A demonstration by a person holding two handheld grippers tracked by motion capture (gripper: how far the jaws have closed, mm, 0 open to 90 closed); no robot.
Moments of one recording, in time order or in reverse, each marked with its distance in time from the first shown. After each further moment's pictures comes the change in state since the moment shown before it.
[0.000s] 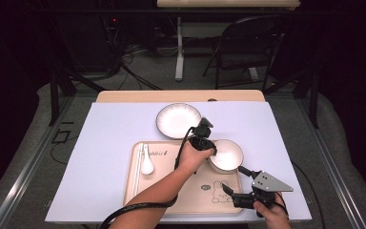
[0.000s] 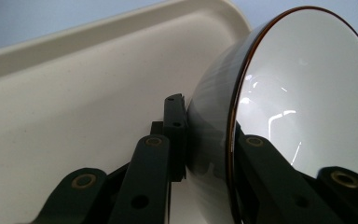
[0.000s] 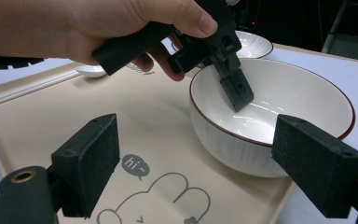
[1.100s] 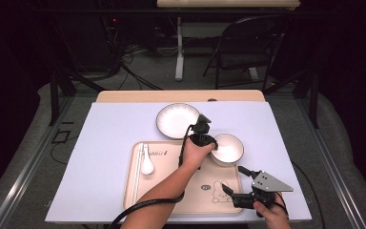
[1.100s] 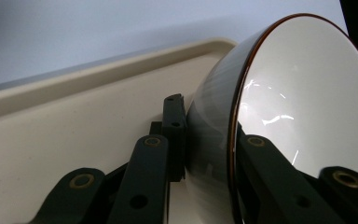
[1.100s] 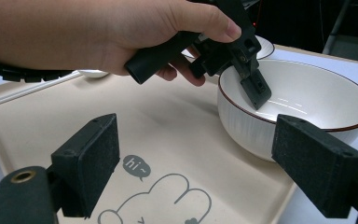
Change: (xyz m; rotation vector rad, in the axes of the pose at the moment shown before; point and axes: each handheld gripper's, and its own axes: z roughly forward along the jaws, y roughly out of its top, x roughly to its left) left arm 0.011 0.013 0.012 -0.067 -0.041 -0.089; right arm 0.000 0.001 0.000 -0.001 0.003 -0.002
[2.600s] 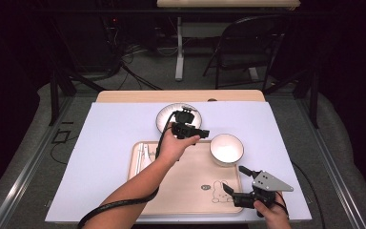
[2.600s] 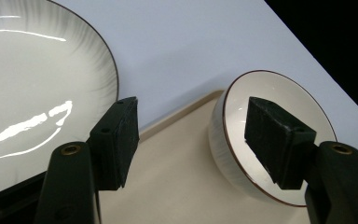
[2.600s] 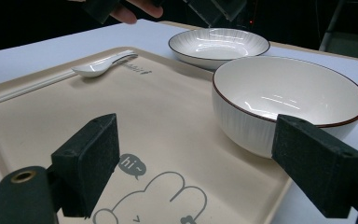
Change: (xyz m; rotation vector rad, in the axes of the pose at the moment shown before) left arm 0.014 -0.002 -0.090 -0.237 0.053 0.278; right arm -0.002 -0.001 0.000 0.005 -0.013 0.009
